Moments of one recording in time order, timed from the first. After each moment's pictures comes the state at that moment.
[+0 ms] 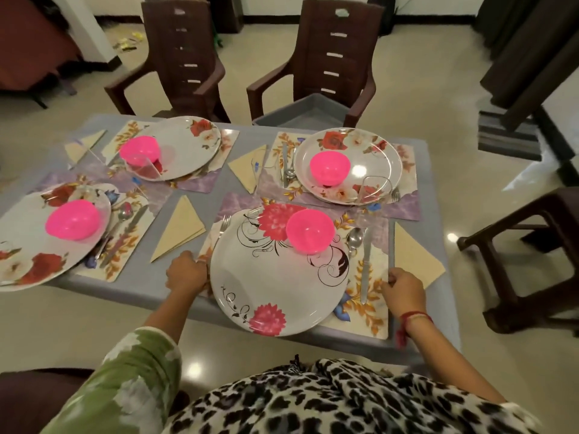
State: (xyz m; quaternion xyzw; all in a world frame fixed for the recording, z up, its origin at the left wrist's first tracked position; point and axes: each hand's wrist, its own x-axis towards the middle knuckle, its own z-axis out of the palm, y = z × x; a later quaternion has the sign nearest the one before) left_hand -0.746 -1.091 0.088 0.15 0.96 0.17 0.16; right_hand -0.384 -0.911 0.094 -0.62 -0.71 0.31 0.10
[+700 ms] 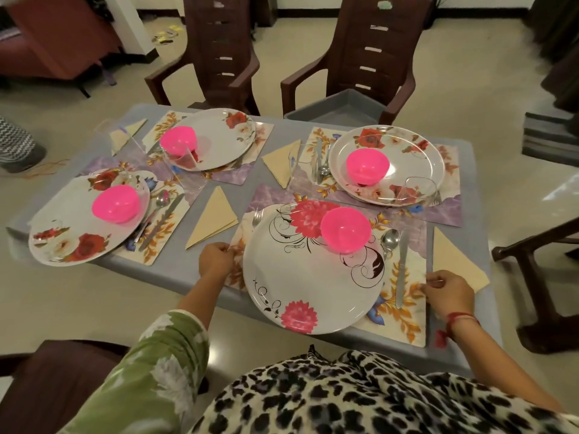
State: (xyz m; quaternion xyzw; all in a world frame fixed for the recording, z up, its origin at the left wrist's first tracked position) left_hand -0.759 -1.096 0.086 0.11 0.92 0.31 0.20; right_hand -0.381 -0.896 0.089 -0.64 -0.66 0.35 0.15
